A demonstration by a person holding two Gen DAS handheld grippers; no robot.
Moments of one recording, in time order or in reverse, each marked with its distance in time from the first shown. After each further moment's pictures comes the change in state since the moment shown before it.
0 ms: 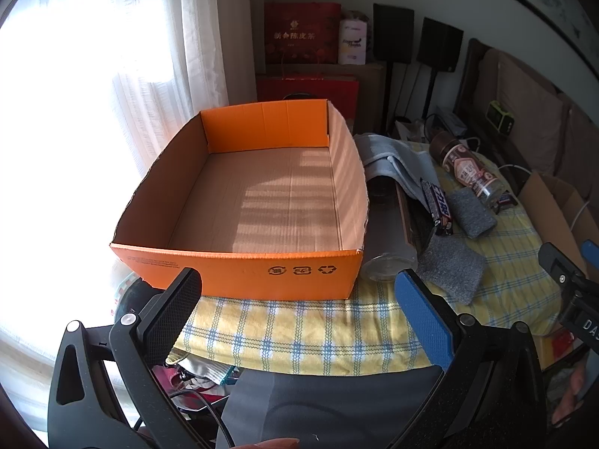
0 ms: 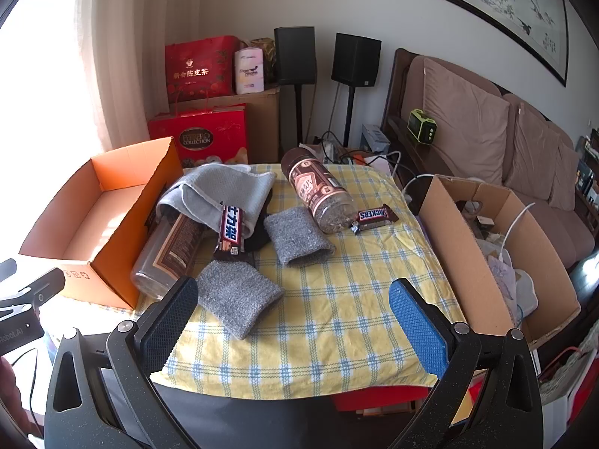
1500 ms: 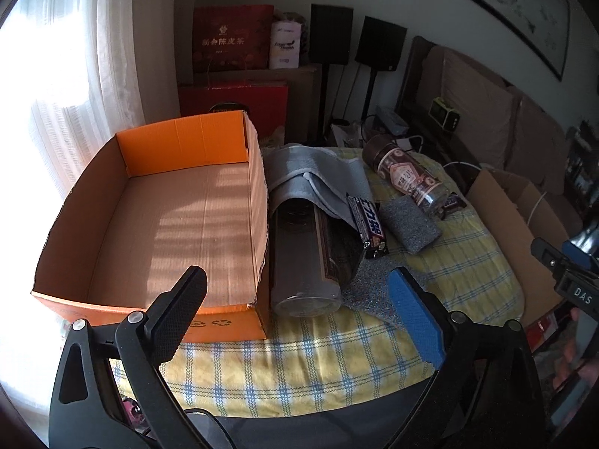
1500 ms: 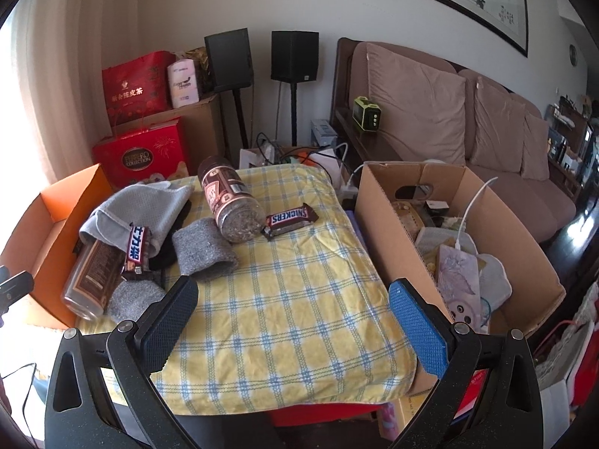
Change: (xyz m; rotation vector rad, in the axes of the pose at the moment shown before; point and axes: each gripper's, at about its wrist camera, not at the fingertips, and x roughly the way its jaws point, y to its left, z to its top) left arm 0.024 -0.052 0.025 0.089 -0.016 -0.222; right arm 0.013 -0.102 0.004 0.122 -0.011 -0.087
